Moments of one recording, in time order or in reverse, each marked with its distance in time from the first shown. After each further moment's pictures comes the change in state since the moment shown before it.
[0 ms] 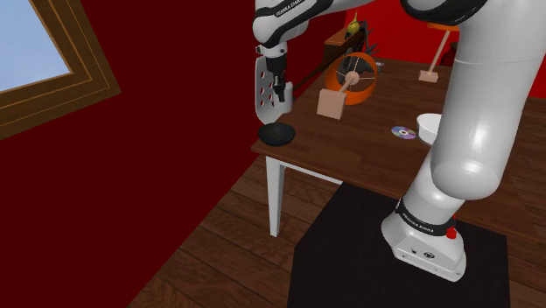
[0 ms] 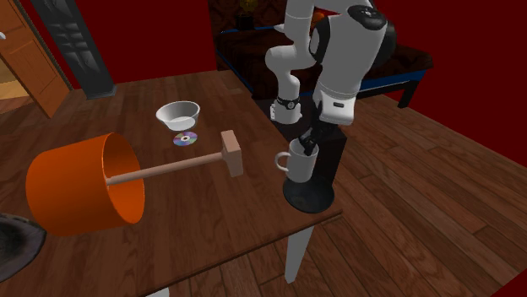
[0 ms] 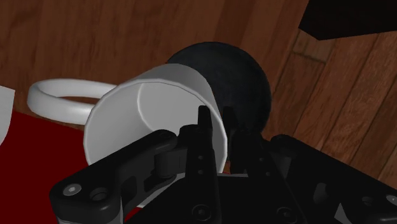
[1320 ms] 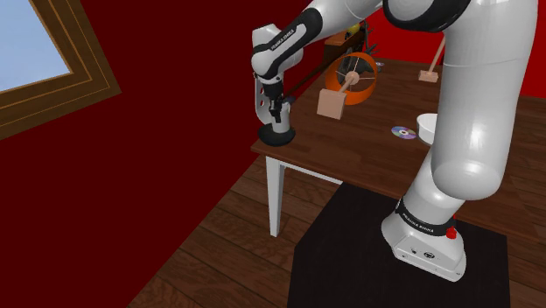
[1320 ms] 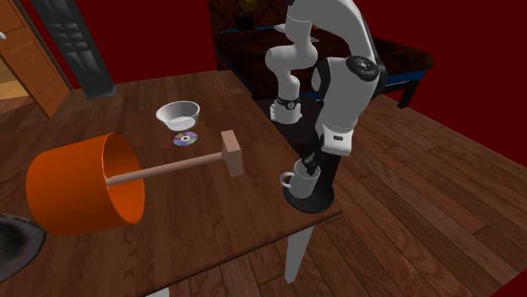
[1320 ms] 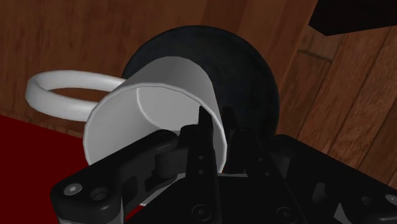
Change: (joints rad) arm 0.016 0.083 0.017 -0.114 0.009 0.192 0.046
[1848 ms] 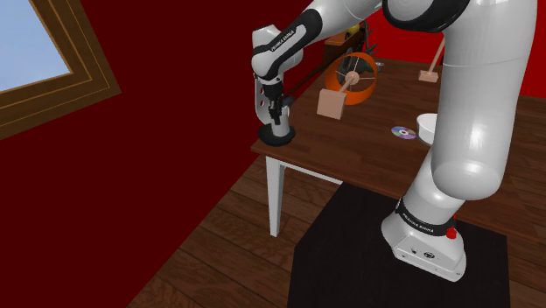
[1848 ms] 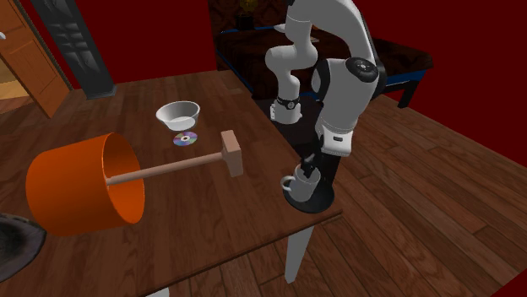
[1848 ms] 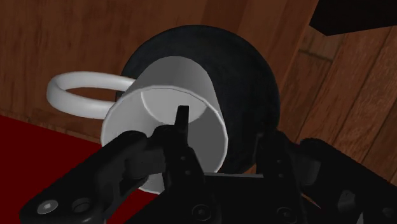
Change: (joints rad) arm 0.000 0.003 0.000 -0.004 0.000 0.007 0.001
